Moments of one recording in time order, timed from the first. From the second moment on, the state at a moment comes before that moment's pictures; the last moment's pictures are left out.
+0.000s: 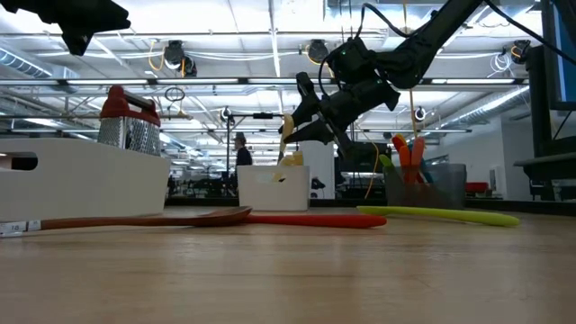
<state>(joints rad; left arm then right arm) -0.43 0.35 0.56 -0.42 -0.67 -0.32 -0.47 1.77 1.02 0.30 -0.47 1.66</state>
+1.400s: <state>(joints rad) -0.43 0.35 0.56 -0.41 -0.66 -0.35 -0.39 1.76 1.02 0.69 -0.53 1.44</state>
